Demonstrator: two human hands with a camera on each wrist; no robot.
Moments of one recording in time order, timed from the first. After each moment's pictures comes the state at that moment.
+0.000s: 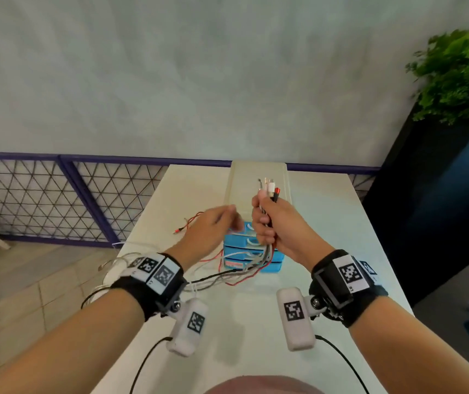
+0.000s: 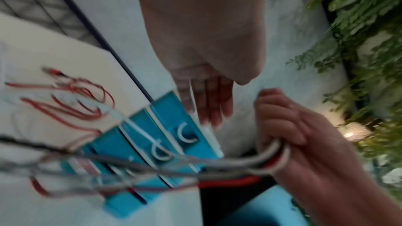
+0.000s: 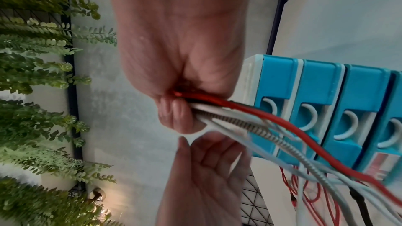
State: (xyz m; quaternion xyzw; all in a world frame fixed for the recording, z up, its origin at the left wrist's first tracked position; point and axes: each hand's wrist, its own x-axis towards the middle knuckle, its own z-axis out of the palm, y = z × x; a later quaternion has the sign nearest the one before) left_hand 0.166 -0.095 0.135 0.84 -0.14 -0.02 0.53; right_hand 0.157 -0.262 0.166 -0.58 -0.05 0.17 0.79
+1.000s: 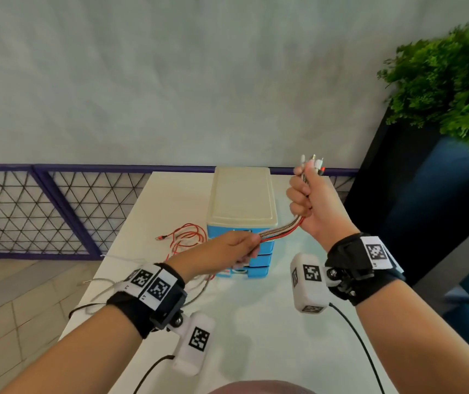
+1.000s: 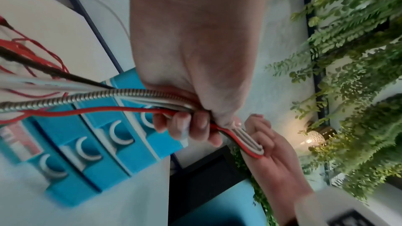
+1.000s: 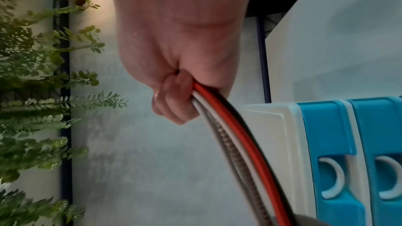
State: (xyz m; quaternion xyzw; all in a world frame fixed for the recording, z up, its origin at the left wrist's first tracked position) left_hand 0.152 -0.131 0.146 0.80 -0.25 -0.25 0.49; right_hand 0.183 -0.327 0.196 -0.44 0.02 0.05 0.90
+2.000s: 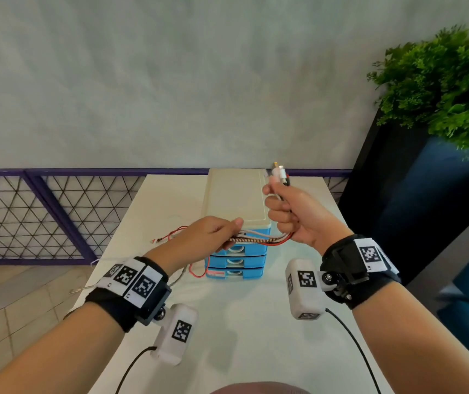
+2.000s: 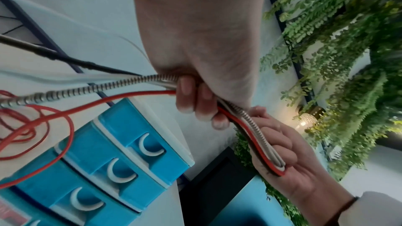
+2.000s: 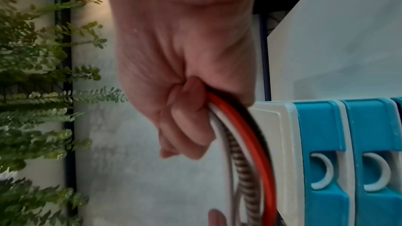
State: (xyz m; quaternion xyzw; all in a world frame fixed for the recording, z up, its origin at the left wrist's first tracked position) left_hand 0.168 -0.113 0.154 0.89 -0.23 -0.10 0.39; right_hand 0.172 -0.323 0.195 -0.56 0.00 0.20 0.81
